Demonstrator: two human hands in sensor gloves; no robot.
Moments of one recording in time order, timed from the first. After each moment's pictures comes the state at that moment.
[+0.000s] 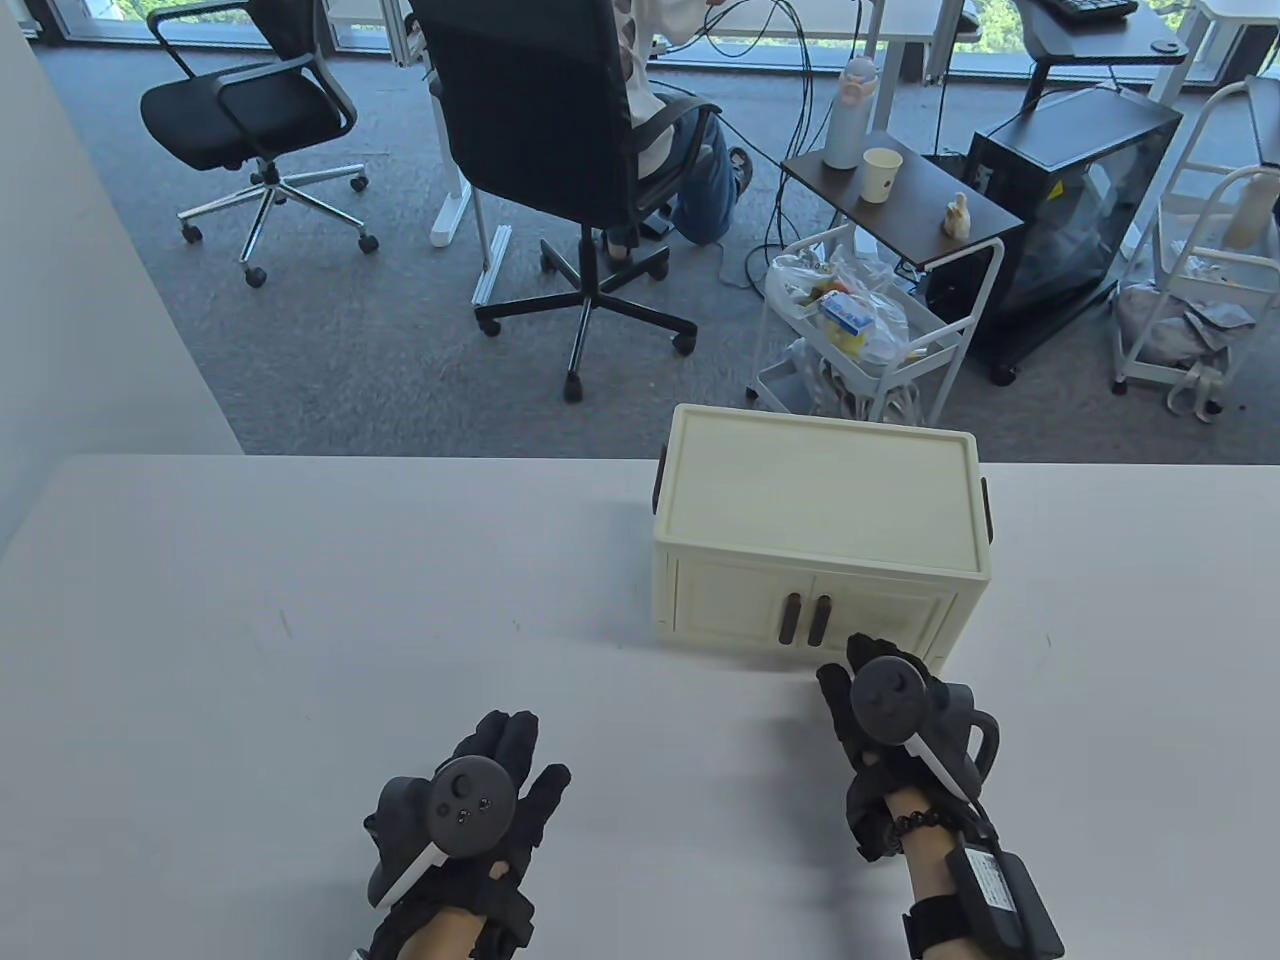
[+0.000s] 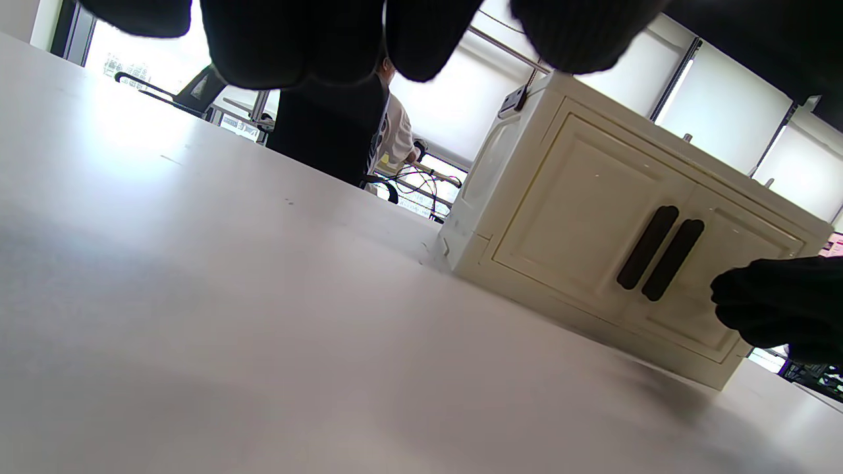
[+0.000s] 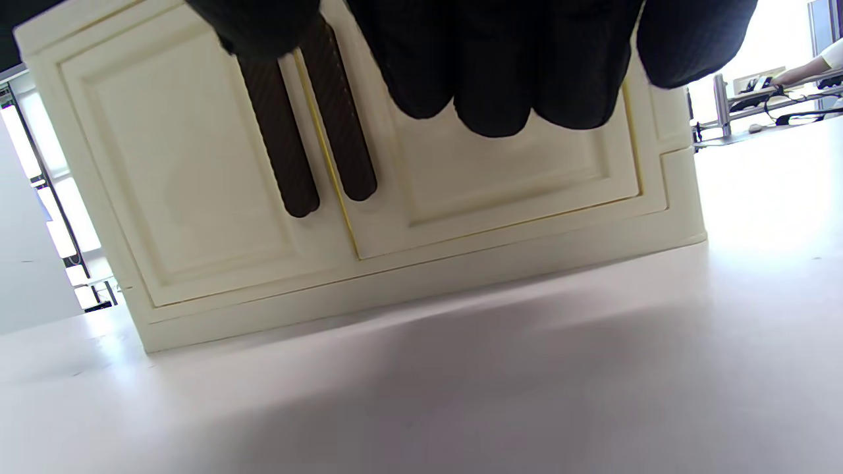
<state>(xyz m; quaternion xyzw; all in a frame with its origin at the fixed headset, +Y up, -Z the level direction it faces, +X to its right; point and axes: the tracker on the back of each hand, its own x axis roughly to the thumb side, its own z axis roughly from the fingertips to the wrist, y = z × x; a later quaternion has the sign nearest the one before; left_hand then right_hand) -0.180 -0.713 -0.282 0.00 -0.12 0.22 0.97 0.201 -0.728 -0.356 -0.02 -0.08 0.99 0.15</state>
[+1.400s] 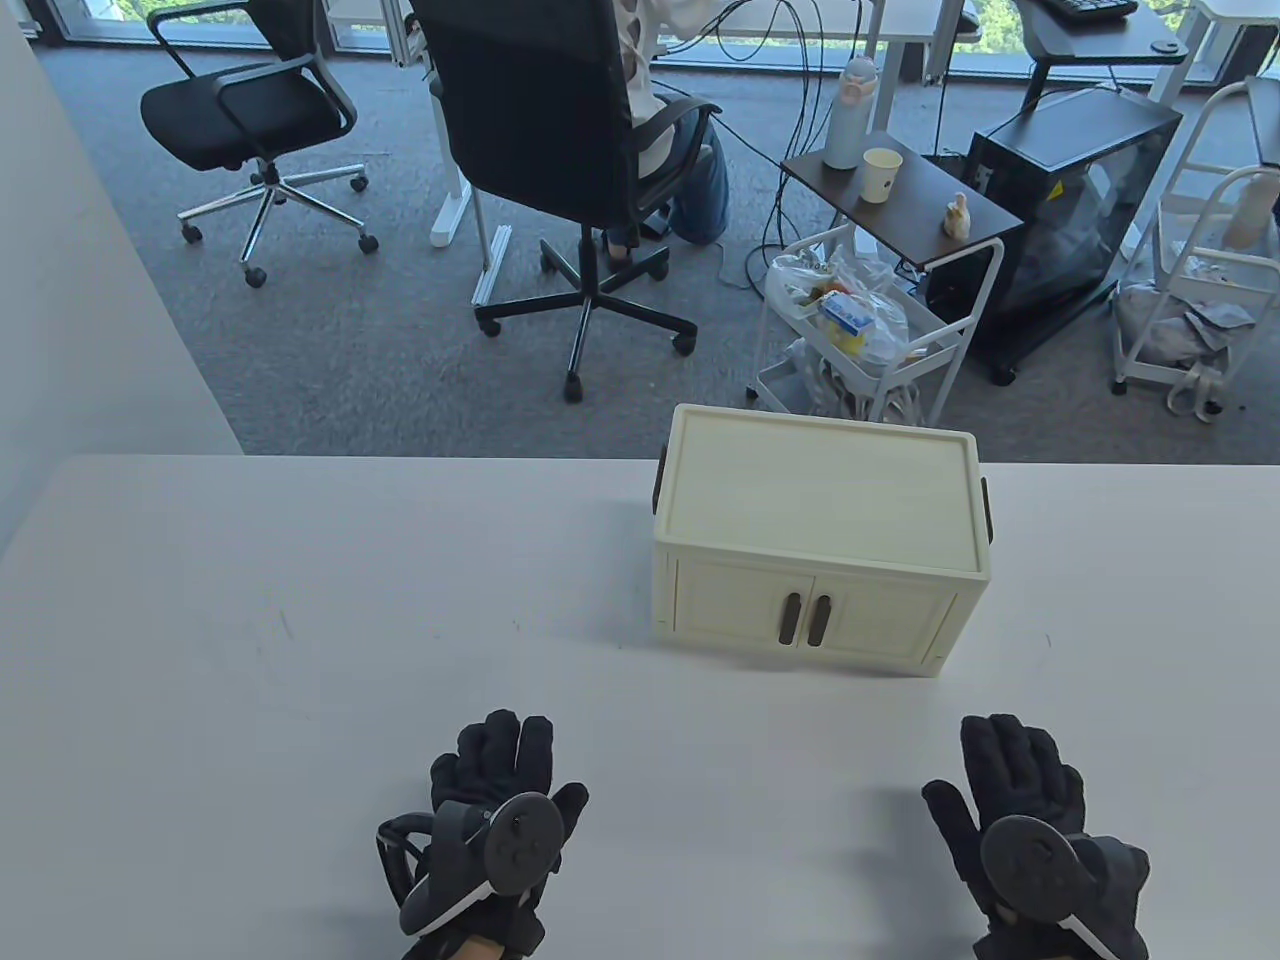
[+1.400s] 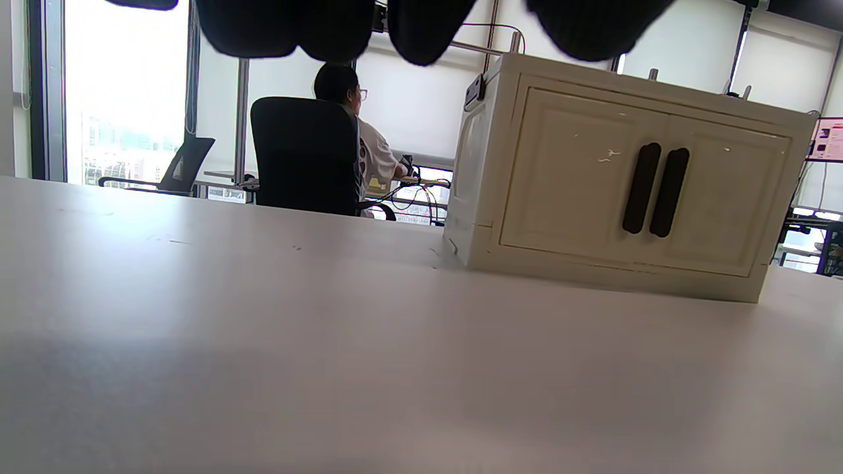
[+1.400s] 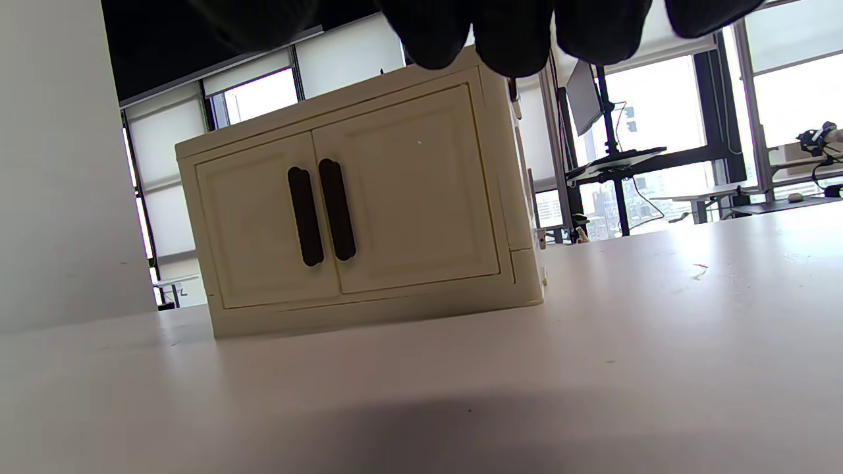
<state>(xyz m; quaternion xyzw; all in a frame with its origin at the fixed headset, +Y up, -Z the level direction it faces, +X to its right) -0.152 -0.707 -0.263 0.02 -0.14 0.07 0.99 0.265 -0.715 -0.246 0.04 -0.13 0.98 0.12</state>
